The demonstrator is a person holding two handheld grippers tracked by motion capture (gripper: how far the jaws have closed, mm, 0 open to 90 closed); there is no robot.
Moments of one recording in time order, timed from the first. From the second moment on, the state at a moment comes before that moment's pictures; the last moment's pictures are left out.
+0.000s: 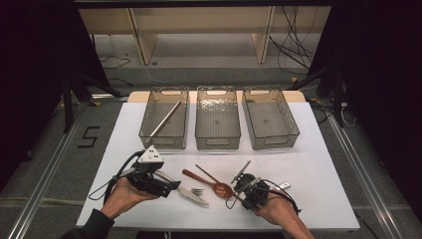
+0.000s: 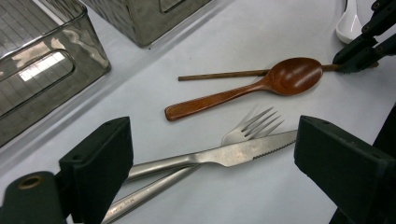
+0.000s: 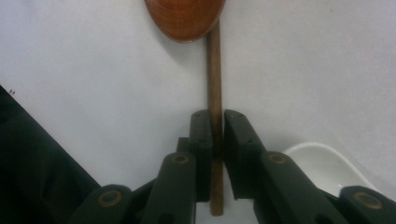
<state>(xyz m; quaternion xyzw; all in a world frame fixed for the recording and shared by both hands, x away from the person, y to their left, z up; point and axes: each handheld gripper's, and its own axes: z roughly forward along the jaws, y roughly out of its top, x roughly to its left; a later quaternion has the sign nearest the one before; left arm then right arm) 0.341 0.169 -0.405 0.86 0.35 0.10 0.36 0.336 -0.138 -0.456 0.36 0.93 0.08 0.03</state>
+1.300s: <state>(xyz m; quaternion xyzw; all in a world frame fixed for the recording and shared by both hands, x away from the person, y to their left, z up) 0.349 0.172 -0.396 0.87 0.33 0.10 0.36 0.318 -0.141 -0.409 0.26 0.95 0.14 0.06</state>
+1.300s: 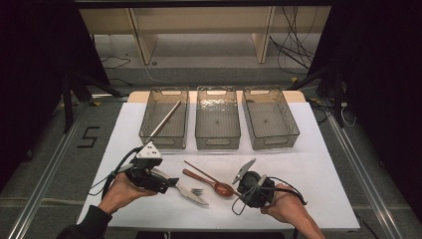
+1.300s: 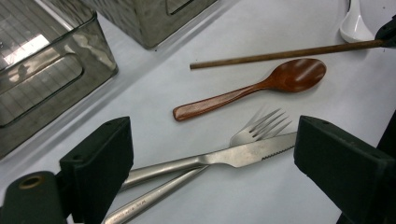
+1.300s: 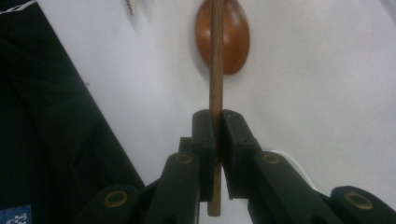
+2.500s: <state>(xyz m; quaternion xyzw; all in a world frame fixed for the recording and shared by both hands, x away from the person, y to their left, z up) 0.339 0.102 -0.407 0.97 0.13 0.00 0.22 0.294 -0.117 -0.404 0.13 0.98 0.13 0.05</state>
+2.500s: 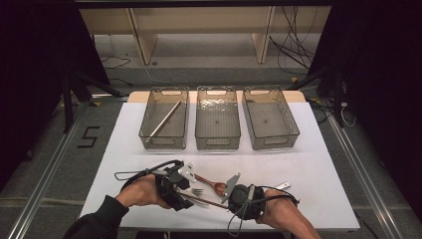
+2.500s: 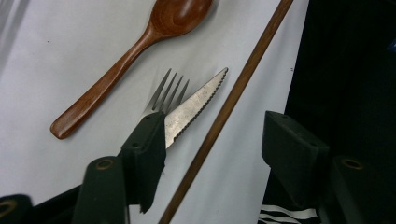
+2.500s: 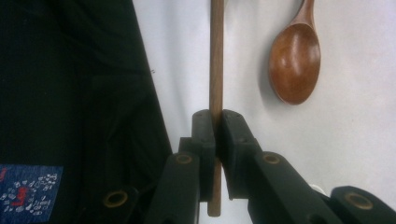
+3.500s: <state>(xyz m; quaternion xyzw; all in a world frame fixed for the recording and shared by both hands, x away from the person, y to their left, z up) 0.330 0.096 -0.416 0.97 0.05 -0.07 0.21 0.302 -0.130 -0.402 0.12 0.98 0.14 0.04</state>
